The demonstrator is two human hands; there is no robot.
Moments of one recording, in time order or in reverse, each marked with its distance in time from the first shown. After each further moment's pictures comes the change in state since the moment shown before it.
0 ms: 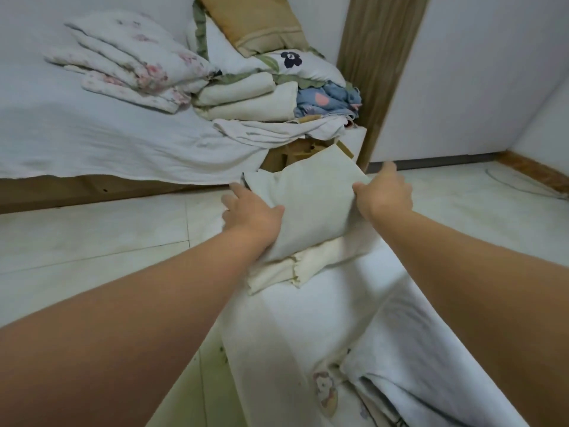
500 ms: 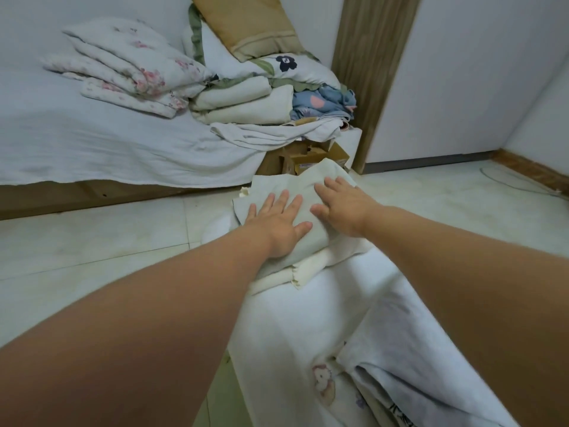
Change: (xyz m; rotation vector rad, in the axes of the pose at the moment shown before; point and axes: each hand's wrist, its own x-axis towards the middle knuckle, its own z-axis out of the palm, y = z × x) left_hand -0.001 0.007 0.010 0.738 -0.431 0.457; right_hand -0.011 -0.008 0.003 -0.546 -0.502 -0.576
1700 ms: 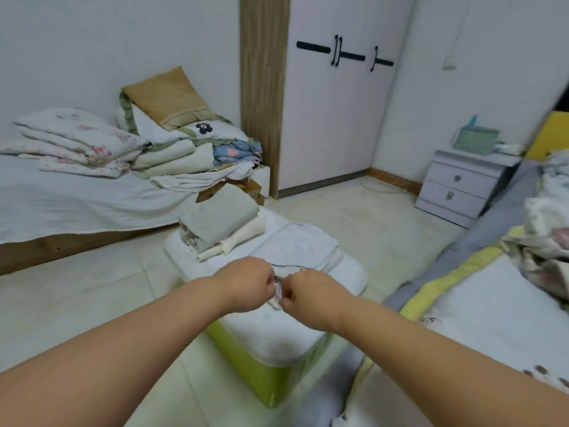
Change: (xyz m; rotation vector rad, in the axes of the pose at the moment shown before) left_hand -0.360 0.142 -0.042 0.088 -0.013 0.364; right_hand -0.430 -0.095 -0.053 0.196 0.037 0.142
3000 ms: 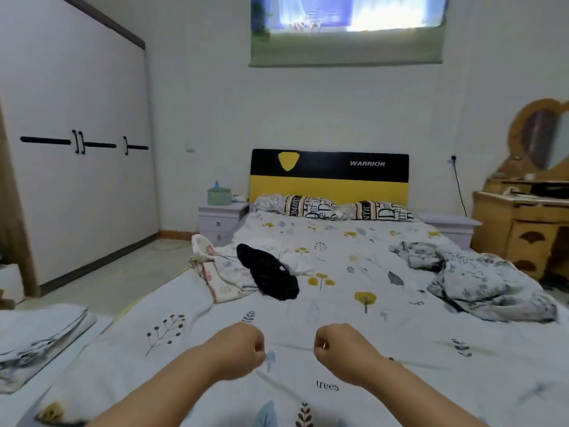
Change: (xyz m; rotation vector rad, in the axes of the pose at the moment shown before) left_hand -0.301 0.438 0.006 0.002 -0.209 0.721; right_hand -0.623 0.069 -0.083 0.154 0.317 0.915
